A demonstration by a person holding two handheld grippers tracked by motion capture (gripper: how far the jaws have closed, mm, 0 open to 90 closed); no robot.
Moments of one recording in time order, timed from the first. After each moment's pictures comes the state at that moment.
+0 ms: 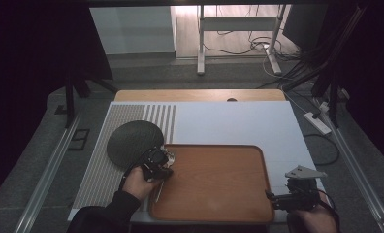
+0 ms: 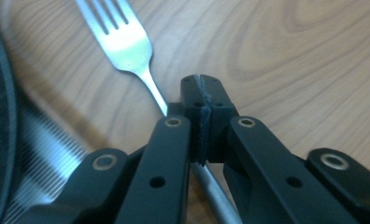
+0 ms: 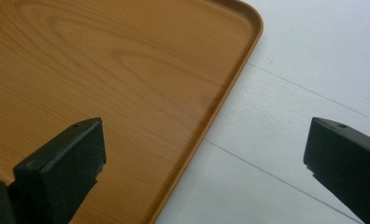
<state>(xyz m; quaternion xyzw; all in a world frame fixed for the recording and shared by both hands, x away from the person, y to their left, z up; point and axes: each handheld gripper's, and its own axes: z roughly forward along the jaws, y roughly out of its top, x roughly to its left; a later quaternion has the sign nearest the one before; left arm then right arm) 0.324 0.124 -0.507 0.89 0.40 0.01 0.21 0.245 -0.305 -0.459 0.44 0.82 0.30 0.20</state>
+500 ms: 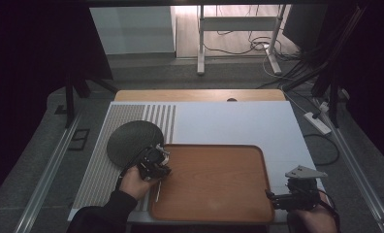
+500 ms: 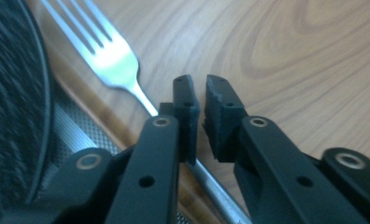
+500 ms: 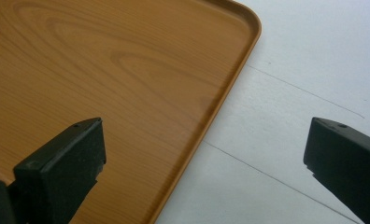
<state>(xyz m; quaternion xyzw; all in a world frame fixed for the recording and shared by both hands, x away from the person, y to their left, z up) 0.322 0.131 -0.501 0.89 0.40 0.03 0.23 0.245 -0.305 -0.459 0.44 0.82 0.30 0.20</state>
